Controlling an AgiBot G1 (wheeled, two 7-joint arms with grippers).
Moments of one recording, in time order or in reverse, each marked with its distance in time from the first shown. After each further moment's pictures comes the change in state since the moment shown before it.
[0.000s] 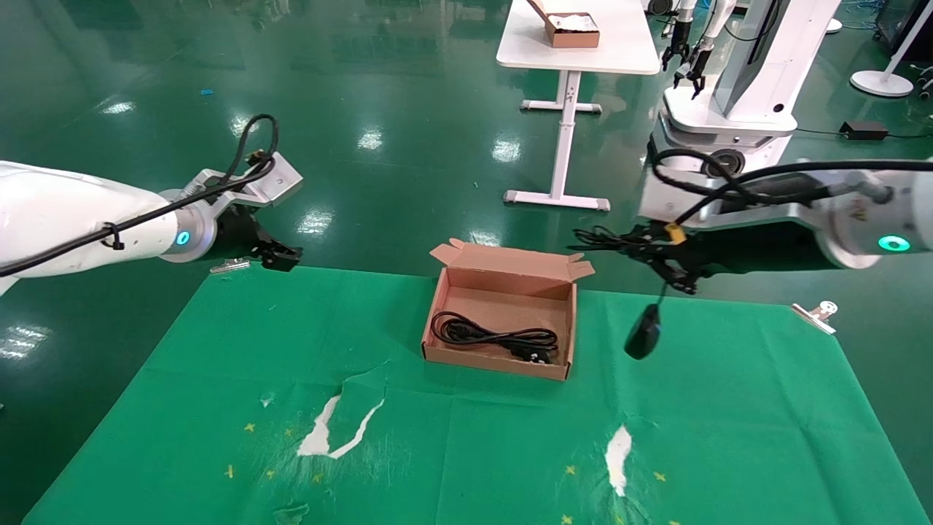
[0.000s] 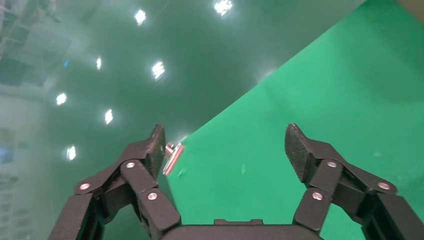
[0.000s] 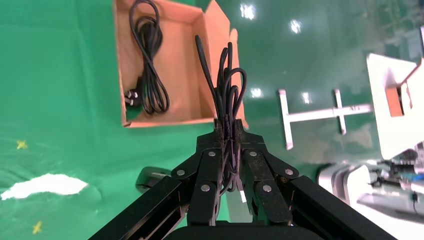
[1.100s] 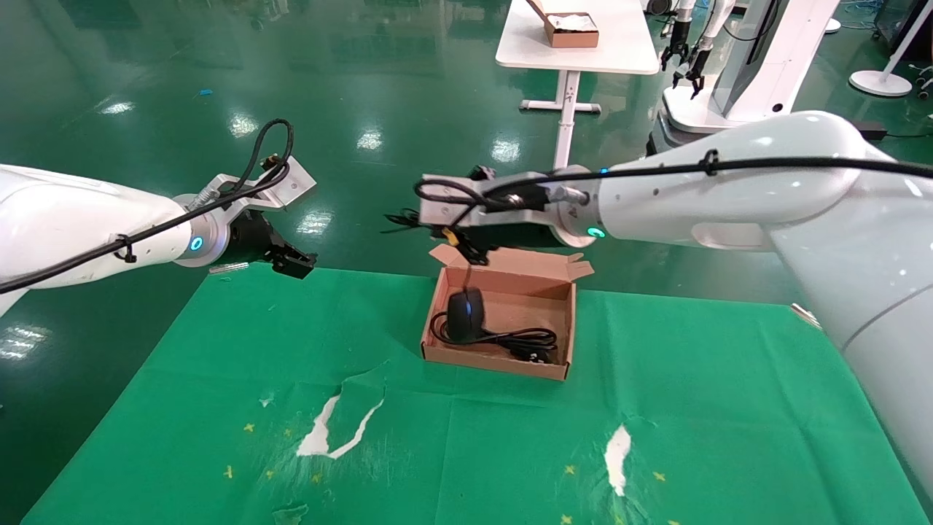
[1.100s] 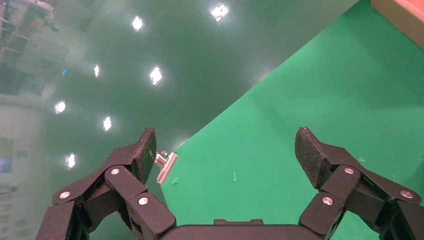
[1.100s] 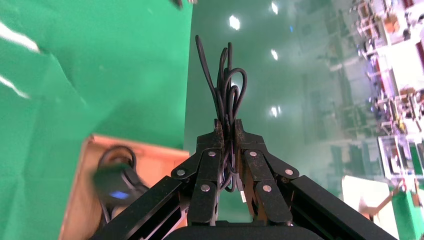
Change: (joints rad) left arm 0.005 -0.027 0.006 -0.052 0.023 0.011 -0.043; right arm 0.066 -0.467 -0.200 -0.660 0.287 0.395 -0.623
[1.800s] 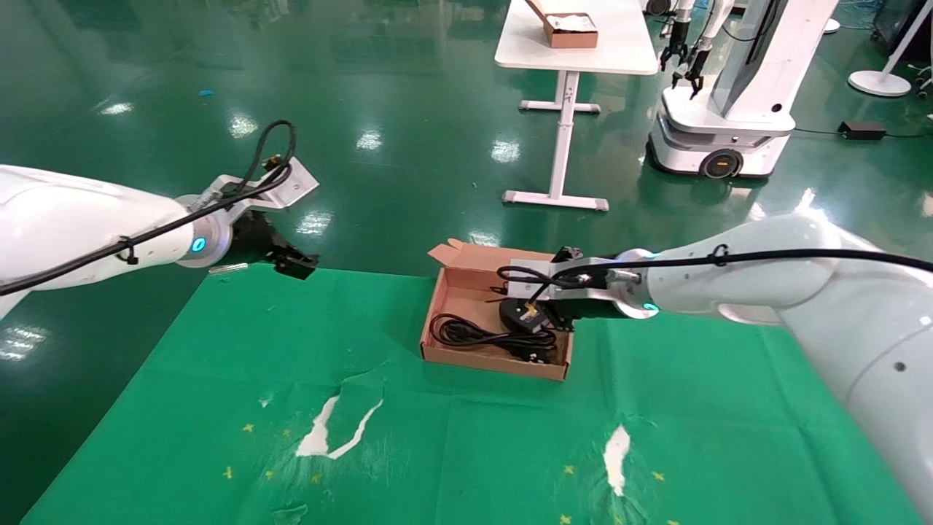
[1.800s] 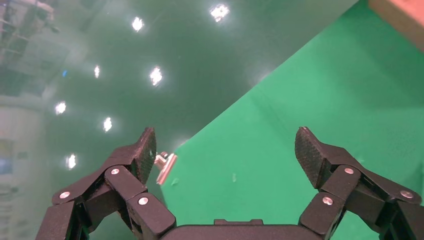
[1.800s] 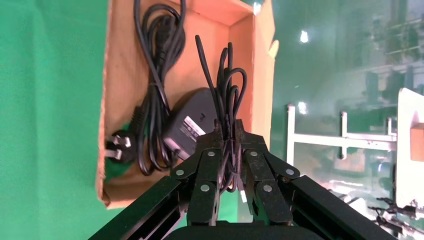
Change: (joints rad) left arm 0.001 -0.003 0.001 -0.008 0.005 0.002 -0.009; right arm -0.055 0.014 -0.209 -0.193 0.041 0.150 0.016
